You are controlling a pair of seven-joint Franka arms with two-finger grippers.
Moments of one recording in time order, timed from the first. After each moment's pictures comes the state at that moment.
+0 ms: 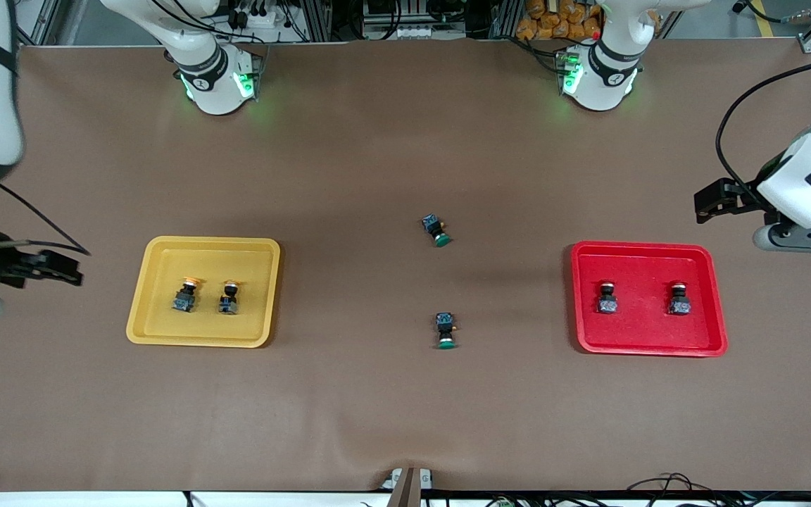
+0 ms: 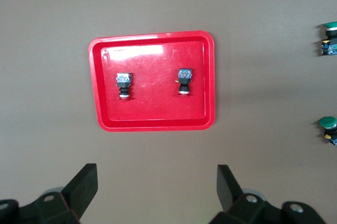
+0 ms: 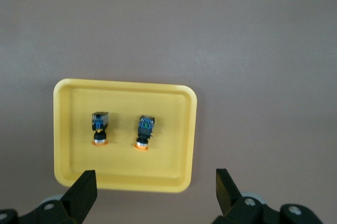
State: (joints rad) left arm -0.05 0.19 -0.10 -1.36 0.09 1.49 -0.04; right arm -0.08 0.29 0.00 -1.41 0.00 1.71 -0.11
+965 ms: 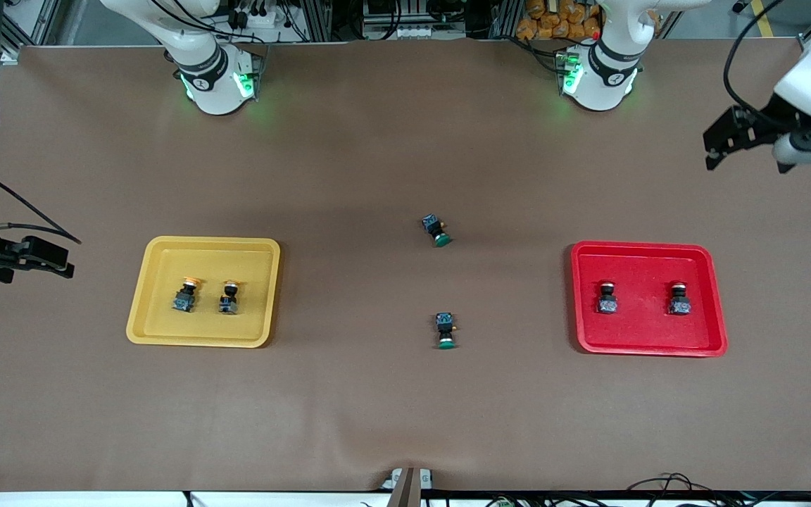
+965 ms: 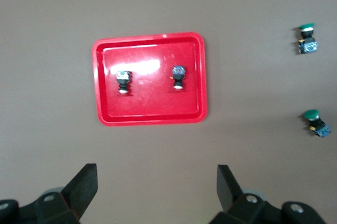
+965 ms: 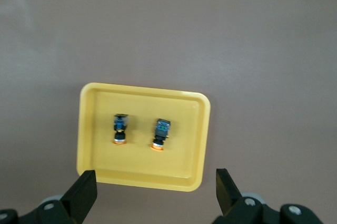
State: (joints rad) left arm -0.06 -0.13 -0.09 -1.65 0.04 1.59 -0.04; right arm -0.07 0.30 0.03 -1.31 0.04 1.65 -0.11
